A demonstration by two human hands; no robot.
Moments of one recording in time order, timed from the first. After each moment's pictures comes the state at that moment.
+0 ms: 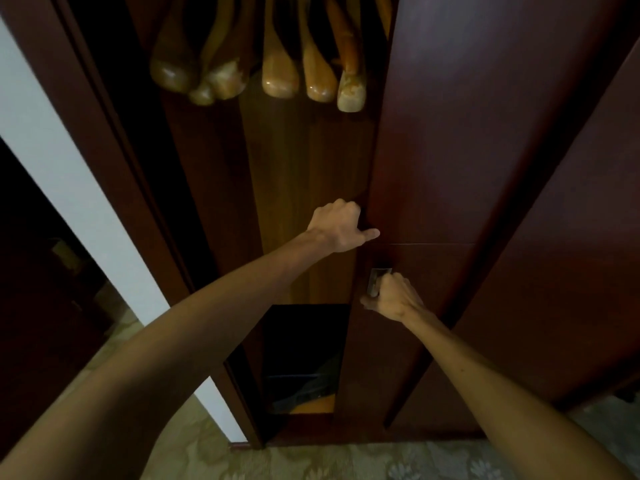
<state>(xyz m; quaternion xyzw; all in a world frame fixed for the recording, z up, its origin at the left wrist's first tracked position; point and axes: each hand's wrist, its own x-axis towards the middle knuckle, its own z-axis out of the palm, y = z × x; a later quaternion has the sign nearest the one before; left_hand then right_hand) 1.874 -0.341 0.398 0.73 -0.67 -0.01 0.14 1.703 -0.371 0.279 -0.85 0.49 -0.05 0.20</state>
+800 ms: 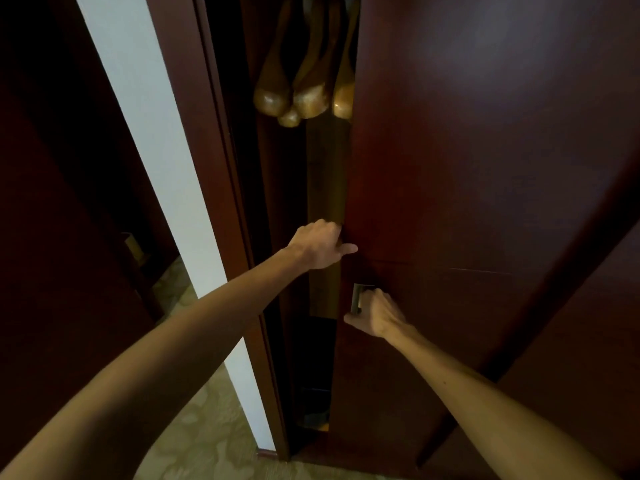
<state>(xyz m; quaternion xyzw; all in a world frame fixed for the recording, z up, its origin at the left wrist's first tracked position) 1.984 -0.259 0.397 0.77 -0.62 -0.02 0.13 1.818 -0.309 0.287 -0.89 0.41 -0.01 0.18</state>
